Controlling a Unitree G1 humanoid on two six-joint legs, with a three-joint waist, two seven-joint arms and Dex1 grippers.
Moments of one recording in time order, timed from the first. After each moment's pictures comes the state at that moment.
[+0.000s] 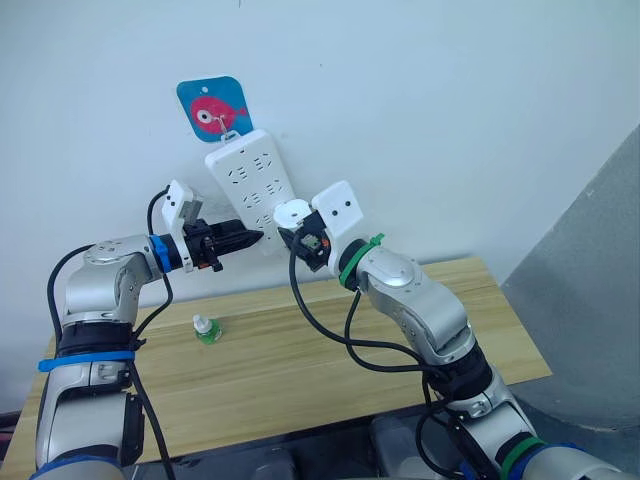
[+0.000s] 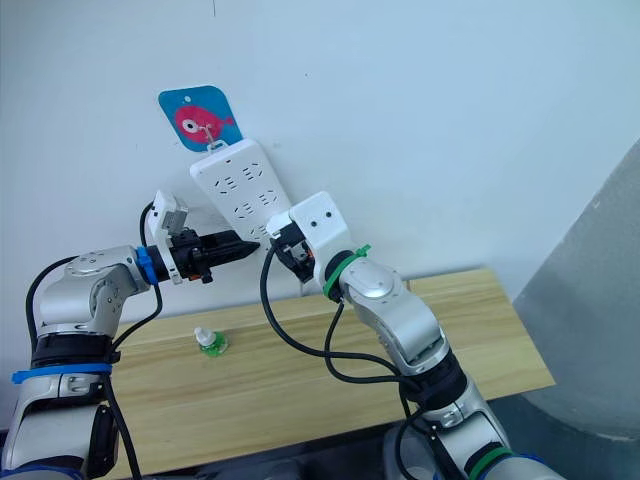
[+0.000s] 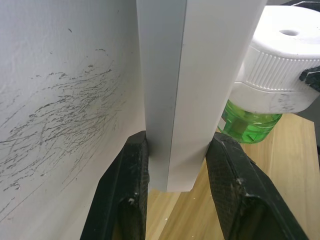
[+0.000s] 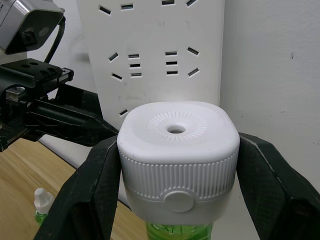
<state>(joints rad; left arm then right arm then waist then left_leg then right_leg) -0.59 0.67 0.16 0.36 -0.39 0.48 -1.16 -0.65 0.01 0.38 -0.24 0.16 0.79 0.16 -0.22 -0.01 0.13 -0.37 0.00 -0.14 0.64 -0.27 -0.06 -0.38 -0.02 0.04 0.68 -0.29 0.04</state>
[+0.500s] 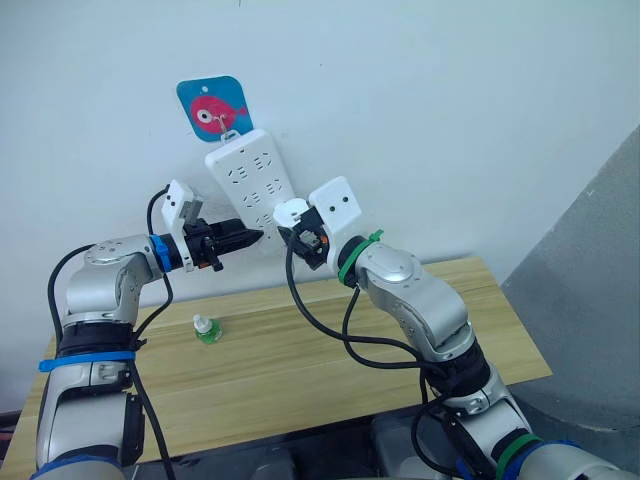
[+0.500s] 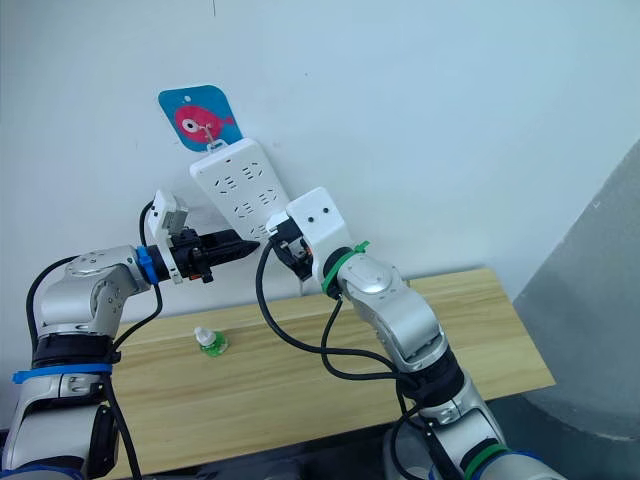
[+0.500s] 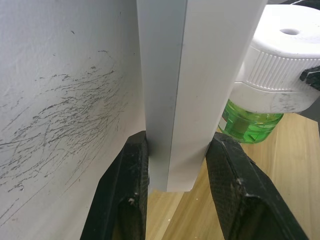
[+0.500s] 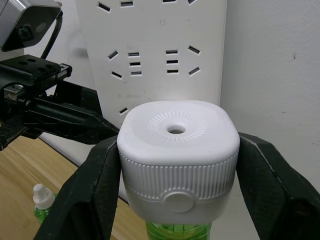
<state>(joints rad) -0.59 0.67 0.16 0.36 -0.39 0.46 -1.15 -0.65 0.04 0.36 -0.27 0.14 0.85 0.17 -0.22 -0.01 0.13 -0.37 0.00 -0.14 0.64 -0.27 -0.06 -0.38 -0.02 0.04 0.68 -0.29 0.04</state>
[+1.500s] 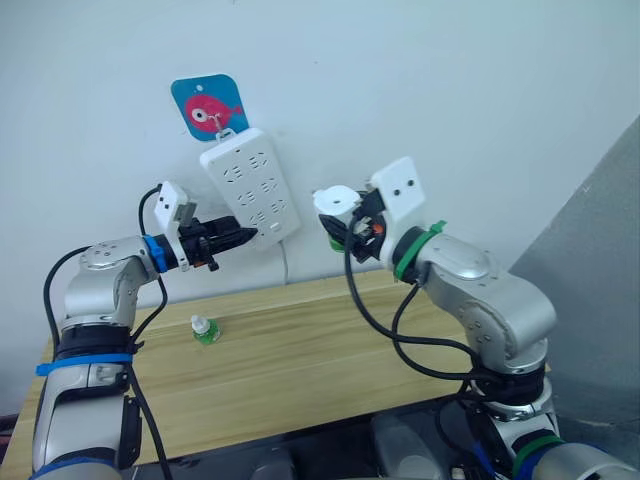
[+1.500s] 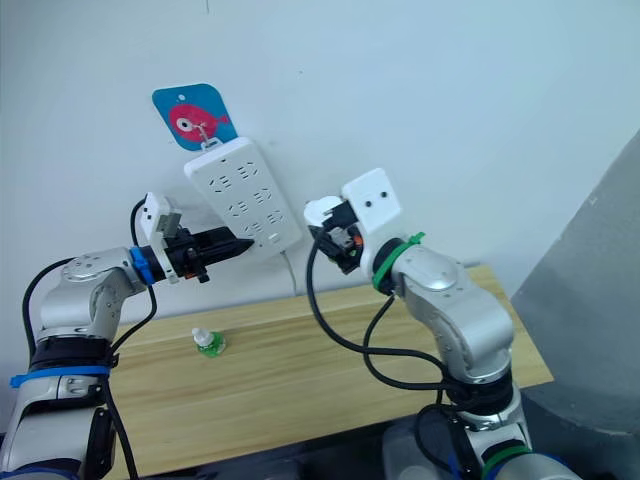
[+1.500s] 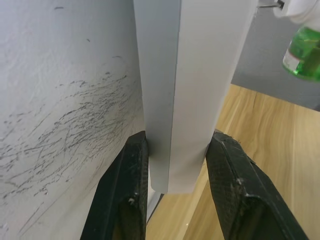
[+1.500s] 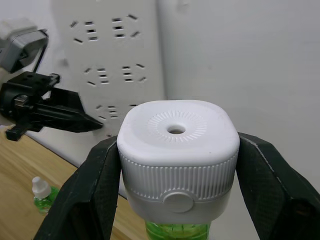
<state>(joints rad) -0.56 0.70 0.17 0.40 -0.40 0.33 -1.13 -0.62 -0.11 0.13 -0.61 0.27 1.15 0.26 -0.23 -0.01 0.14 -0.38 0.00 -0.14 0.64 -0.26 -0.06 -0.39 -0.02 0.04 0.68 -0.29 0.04</state>
